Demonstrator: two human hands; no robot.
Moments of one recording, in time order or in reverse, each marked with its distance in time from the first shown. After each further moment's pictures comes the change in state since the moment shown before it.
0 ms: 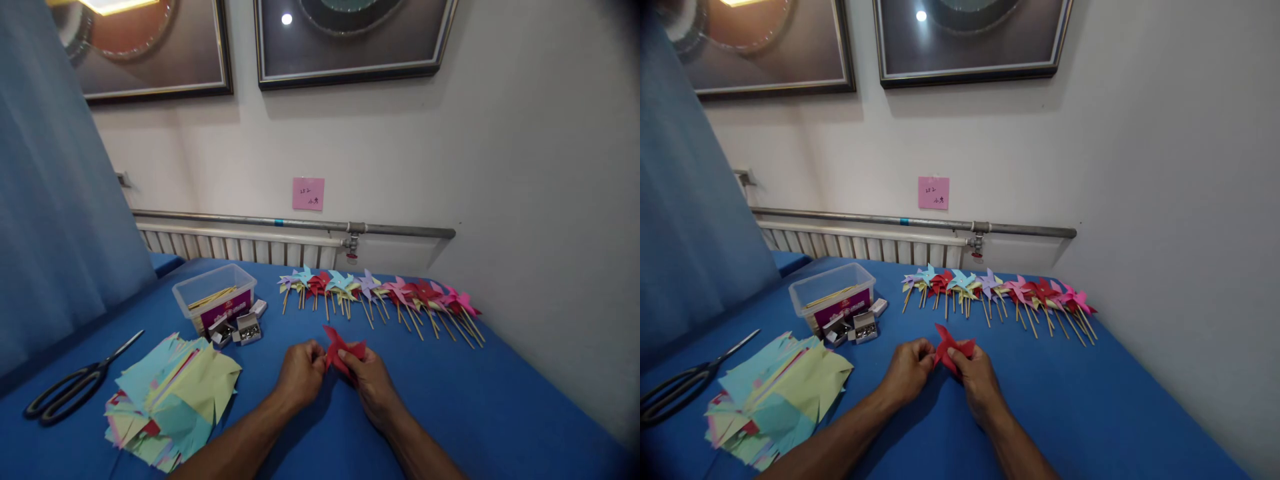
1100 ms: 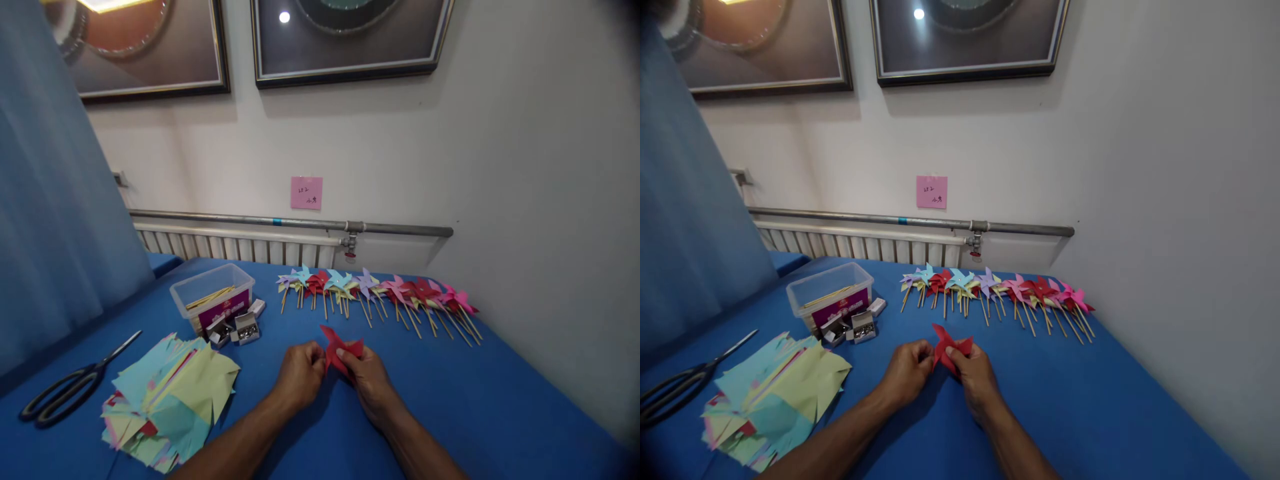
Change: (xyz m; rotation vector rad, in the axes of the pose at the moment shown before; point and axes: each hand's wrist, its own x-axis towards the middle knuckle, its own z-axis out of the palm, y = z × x) left_hand -0.001 -0.003 0.002 -0.013 -0.033 0.003; right_hand 0.001 0.001 -0.001 -0.007 0.015 0.002
